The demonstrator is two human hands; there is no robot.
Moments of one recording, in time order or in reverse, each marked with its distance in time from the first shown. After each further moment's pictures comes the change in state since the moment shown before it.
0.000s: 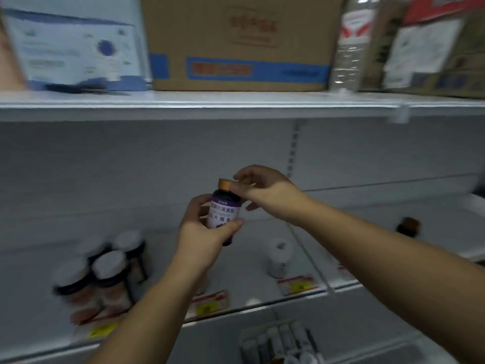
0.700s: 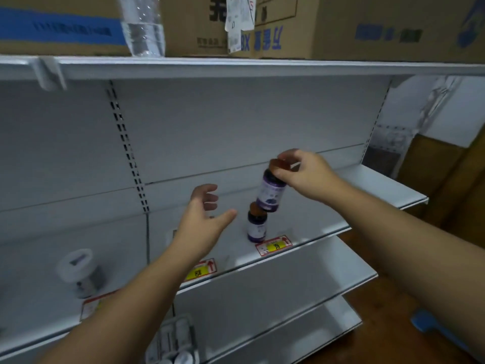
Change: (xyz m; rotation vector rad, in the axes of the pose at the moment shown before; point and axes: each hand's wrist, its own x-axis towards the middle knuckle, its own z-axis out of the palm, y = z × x) left_hand -0.032 -0.017 0.382 0.182 -0.285 -0.050; right_hand -0.134 0.196 -0.389 -0.475 0.404 0.221
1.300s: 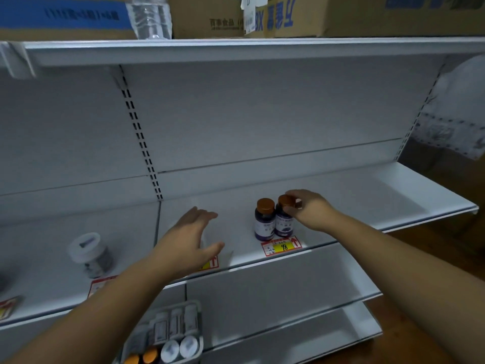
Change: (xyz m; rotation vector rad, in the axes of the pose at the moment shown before) left_hand -0.013 -0.037 -0.018 0.902 -0.234 0.068; right_hand 0.019 0.111 0.066 -0.105 -0.330 0.051
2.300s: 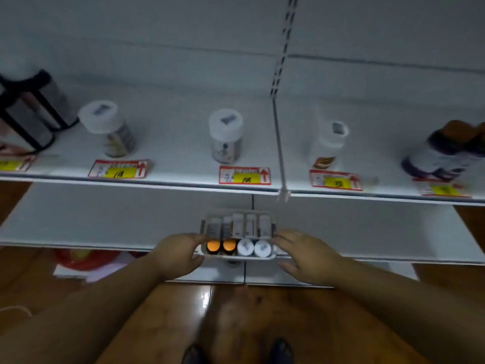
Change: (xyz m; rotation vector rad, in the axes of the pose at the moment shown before) left_hand -0.207 -0.255 0.099 -0.007 -0.426 -0.253; right_hand -0.118 -0.104 0.286 -0.441 -0.628 -0.568
